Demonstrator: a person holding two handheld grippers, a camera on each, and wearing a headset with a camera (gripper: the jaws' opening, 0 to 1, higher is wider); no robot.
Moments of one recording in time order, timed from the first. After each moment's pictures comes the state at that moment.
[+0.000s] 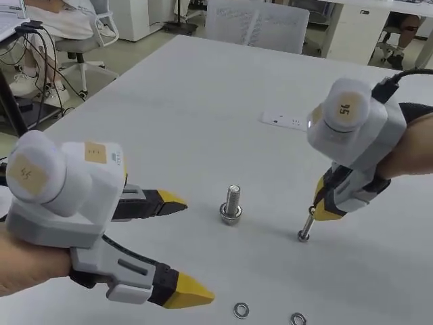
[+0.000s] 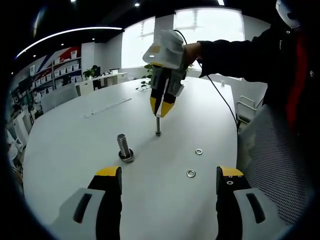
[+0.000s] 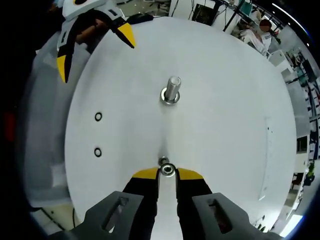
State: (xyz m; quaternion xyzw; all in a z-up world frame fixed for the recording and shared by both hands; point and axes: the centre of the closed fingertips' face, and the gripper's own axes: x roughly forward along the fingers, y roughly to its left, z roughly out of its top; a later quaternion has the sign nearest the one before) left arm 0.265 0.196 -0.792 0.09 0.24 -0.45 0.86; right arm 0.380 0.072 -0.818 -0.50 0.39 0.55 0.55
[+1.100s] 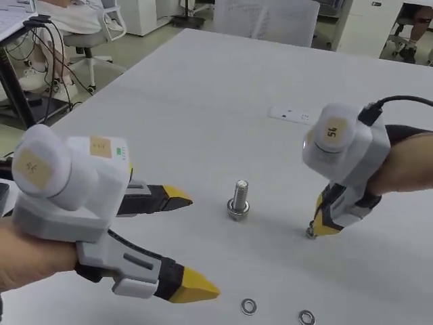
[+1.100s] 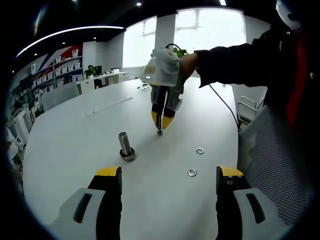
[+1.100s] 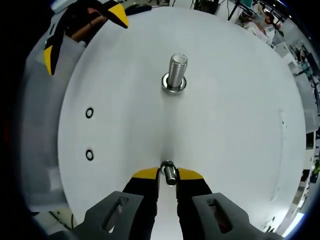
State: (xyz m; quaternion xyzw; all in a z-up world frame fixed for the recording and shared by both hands) left arm 0.265 0.199 -0.794 0.09 0.24 -0.45 0.86; right arm 0.379 0.072 -0.865 -0.49 0.42 0.55 0.53
